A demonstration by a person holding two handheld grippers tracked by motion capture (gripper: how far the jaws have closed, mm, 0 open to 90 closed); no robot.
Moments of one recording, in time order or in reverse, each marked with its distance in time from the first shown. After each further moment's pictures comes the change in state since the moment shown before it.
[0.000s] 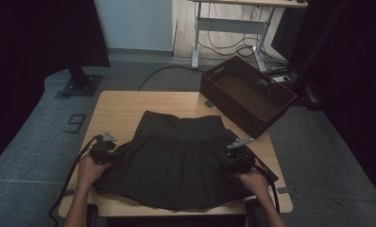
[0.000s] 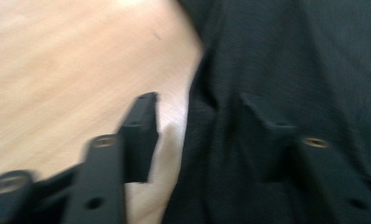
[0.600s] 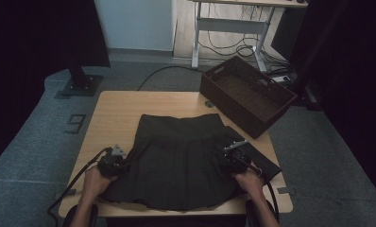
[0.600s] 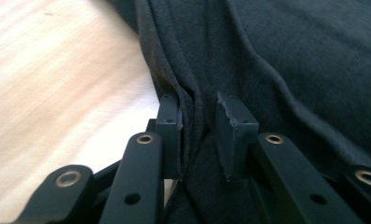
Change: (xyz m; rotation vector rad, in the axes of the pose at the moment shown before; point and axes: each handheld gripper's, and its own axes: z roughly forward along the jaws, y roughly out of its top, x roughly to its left) left arm -0.048 -0.016 -0.009 -0.002 -0.118 0.060; right arm -0.017 -0.013 0.038 0.106 -0.072 0.047
